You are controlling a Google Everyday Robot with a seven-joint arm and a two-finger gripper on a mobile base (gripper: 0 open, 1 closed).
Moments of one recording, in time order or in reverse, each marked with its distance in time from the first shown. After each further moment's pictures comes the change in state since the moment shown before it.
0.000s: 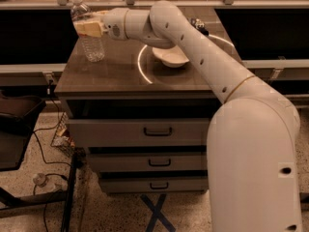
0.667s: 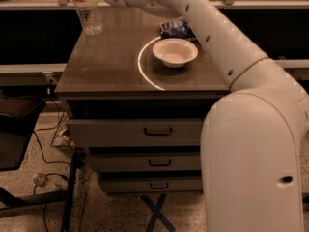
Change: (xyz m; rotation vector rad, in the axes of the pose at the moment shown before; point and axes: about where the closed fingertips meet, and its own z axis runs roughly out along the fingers) arm -0.095 -0.007 -0.016 0.069 -0.013 0.005
